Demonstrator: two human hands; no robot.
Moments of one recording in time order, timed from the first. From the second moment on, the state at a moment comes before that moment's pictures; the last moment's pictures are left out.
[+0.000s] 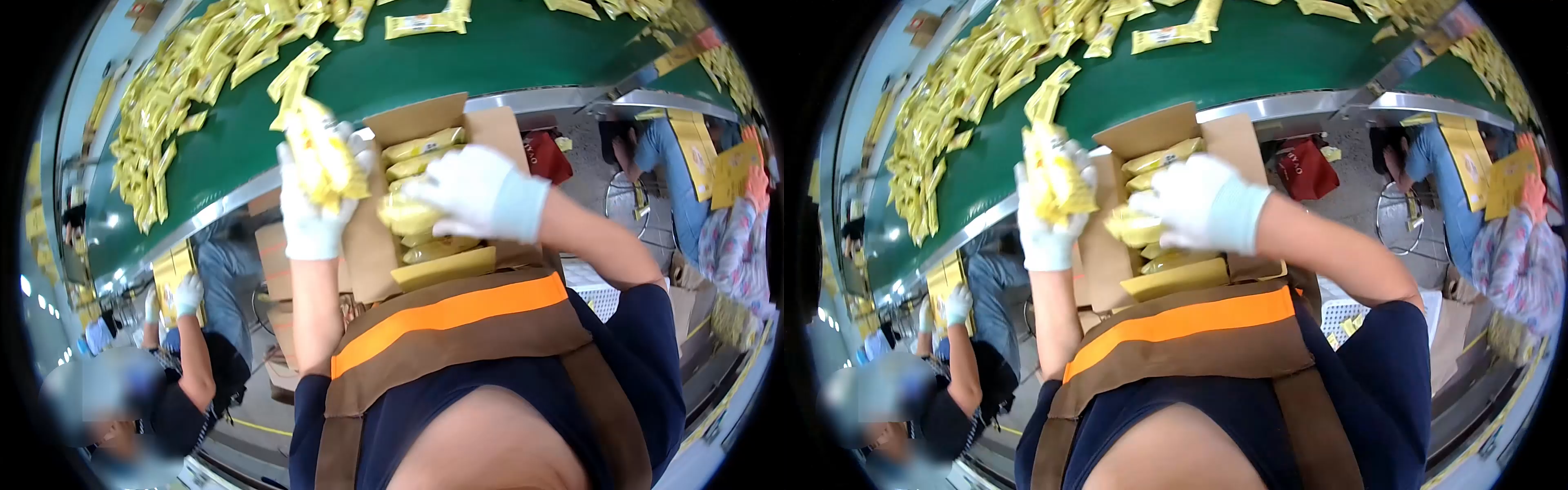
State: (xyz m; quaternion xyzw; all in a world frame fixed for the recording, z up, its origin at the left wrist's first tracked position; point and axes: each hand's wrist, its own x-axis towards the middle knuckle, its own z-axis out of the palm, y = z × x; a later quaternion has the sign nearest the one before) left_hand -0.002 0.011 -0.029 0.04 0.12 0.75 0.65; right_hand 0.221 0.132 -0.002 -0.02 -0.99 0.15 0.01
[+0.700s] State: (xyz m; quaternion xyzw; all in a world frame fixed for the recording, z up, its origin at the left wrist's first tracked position) left_hand 0.054 0.027 -0.046 0.49 0.68 0.53 0.17; right_hand 0.262 0.178 -0.025 0.16 -0.98 0.04 -0.07
